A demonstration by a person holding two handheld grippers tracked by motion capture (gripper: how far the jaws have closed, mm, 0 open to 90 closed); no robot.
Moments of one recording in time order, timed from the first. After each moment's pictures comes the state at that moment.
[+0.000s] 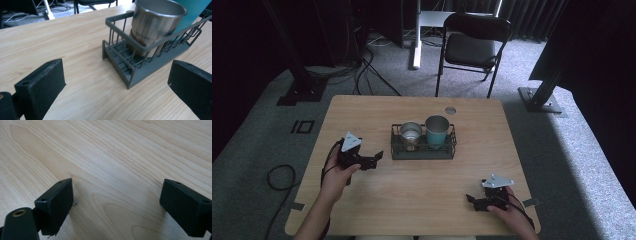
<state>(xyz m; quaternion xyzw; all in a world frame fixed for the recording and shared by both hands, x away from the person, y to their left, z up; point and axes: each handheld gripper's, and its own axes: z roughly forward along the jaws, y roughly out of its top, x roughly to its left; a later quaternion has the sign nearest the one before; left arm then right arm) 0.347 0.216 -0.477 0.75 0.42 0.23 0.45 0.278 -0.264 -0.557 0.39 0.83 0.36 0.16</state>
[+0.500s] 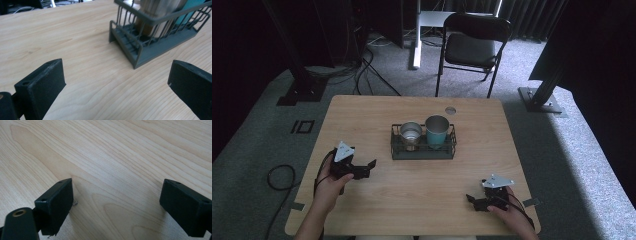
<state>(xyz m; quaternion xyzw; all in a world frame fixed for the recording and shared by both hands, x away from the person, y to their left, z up) 0.325 0.235 -0.497 0.75 0.44 0.23 0.43 0.278 -0.264 -0.557 0.39 0.83 0.36 0.16</state>
